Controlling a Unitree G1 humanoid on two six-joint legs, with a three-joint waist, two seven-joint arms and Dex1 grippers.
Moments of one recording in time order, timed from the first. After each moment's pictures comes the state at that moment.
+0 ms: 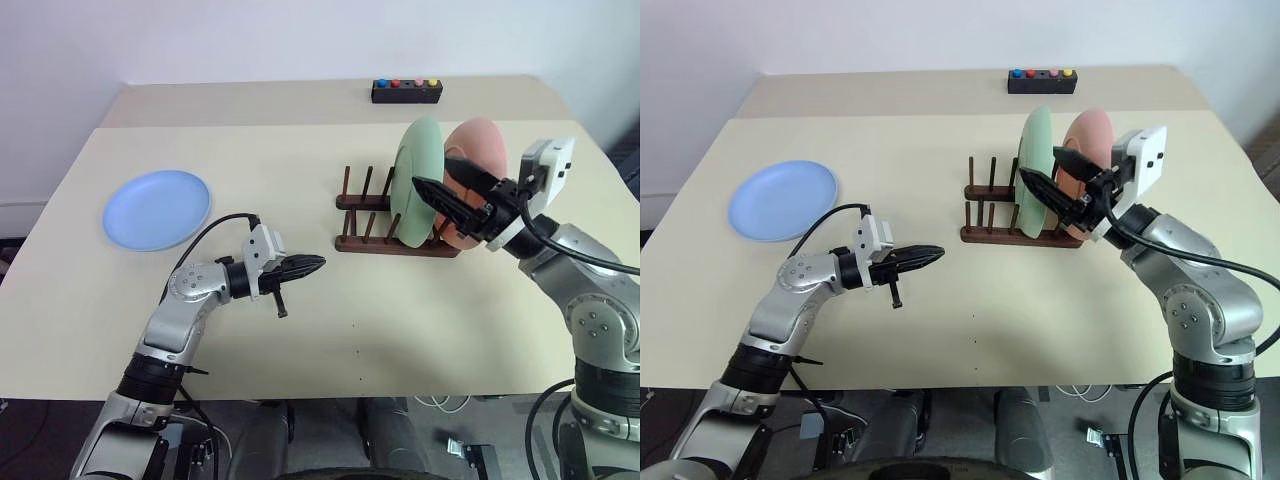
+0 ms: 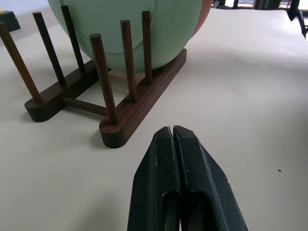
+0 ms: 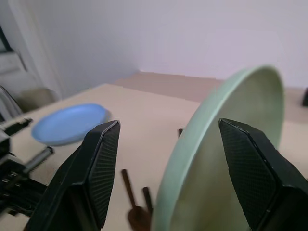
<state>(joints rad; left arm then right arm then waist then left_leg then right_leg) -0.35 0.42 -0.15 -0.01 -0.29 0.14 -0.99 -0.36 -0.62 -0.25 -0.41 0.80 0.61 0.50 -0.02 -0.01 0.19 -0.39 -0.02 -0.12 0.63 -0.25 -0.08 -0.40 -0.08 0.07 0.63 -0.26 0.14</state>
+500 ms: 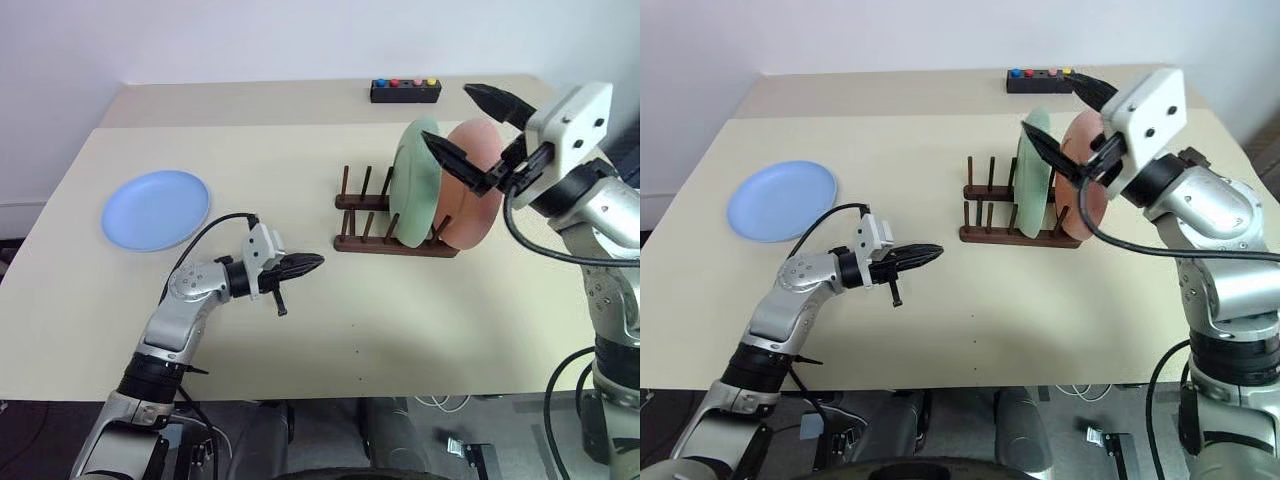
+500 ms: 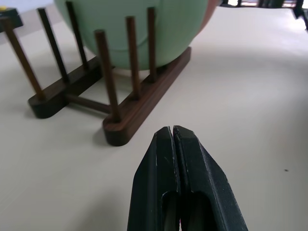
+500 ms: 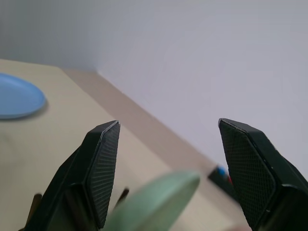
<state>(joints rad) -0.36 0.42 -0.14 0.01 -0.29 0.15 -0.96 -0.52 -0.75 -0.15 -0.47 0.44 0.36 0.57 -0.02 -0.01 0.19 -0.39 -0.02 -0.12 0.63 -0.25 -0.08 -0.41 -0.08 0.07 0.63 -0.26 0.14</state>
